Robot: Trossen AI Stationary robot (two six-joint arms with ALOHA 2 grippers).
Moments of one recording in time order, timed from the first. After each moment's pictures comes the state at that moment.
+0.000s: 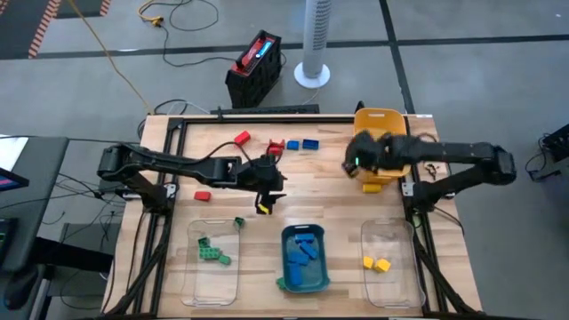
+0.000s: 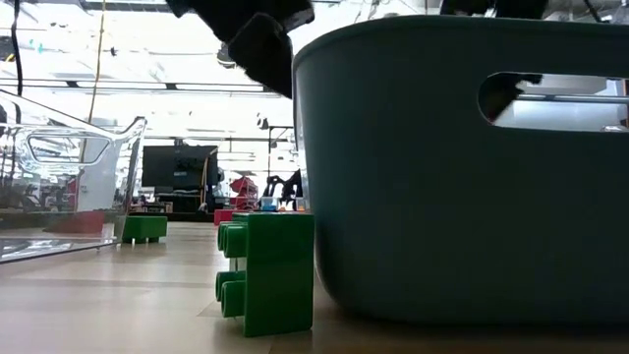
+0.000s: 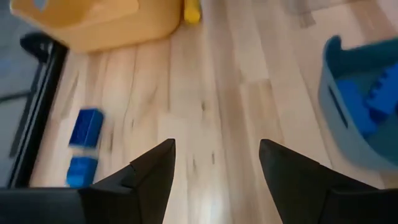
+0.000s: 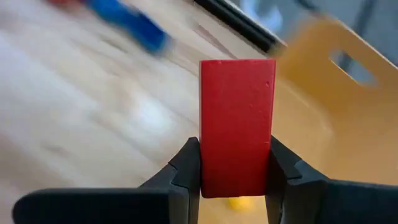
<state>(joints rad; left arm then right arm) 0.01 1.54 1.14 -0.25 -0.17 0.25 -0.20 1.21 1.05 -1.09 0.56 0.67</state>
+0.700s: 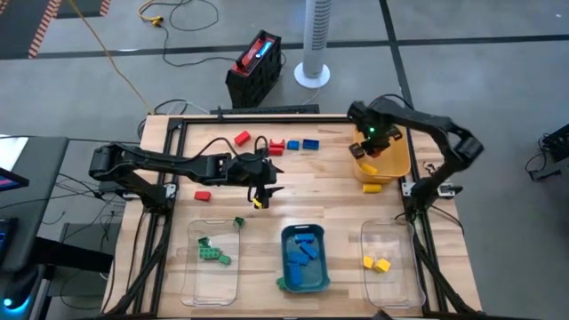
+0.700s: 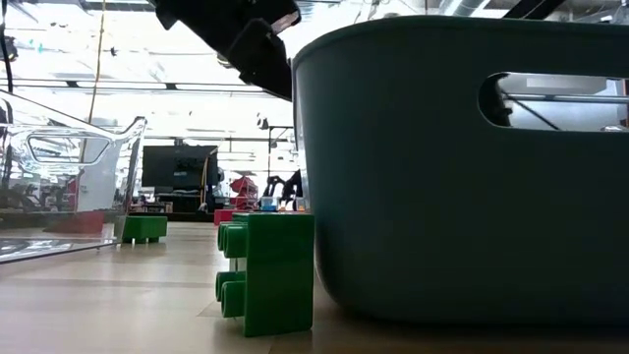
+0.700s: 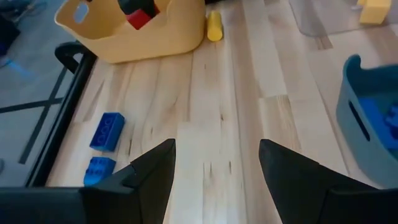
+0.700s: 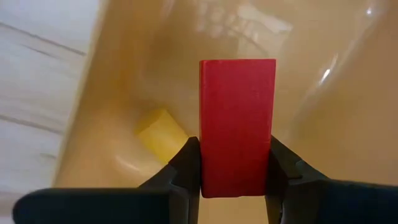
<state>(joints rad) 0.04 1.47 1.03 -0.11 -0.17 0.24 -0.81 1.60 1.10 -1.21 0.12 0.36</state>
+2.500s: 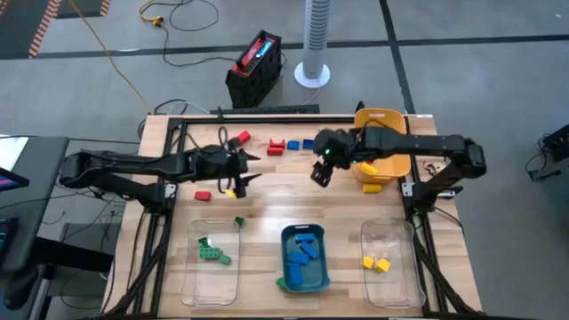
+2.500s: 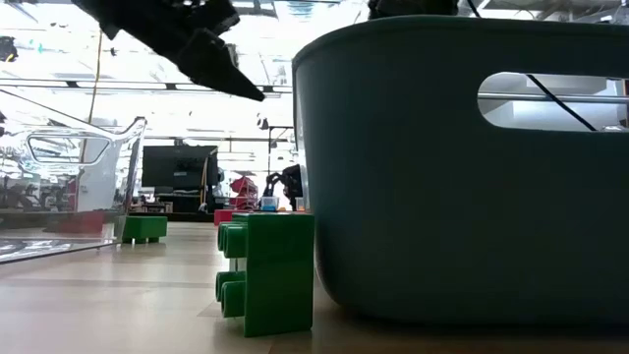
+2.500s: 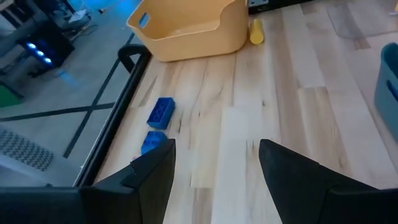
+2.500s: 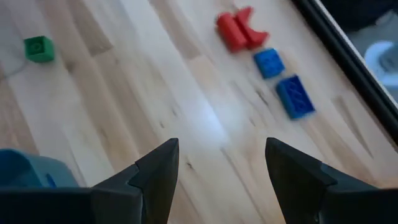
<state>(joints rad) 0.14 1.12 0.73 -0.01 -0.21 0.29 -0.10 1.52 1.43 -0.92 0.23 0.33</state>
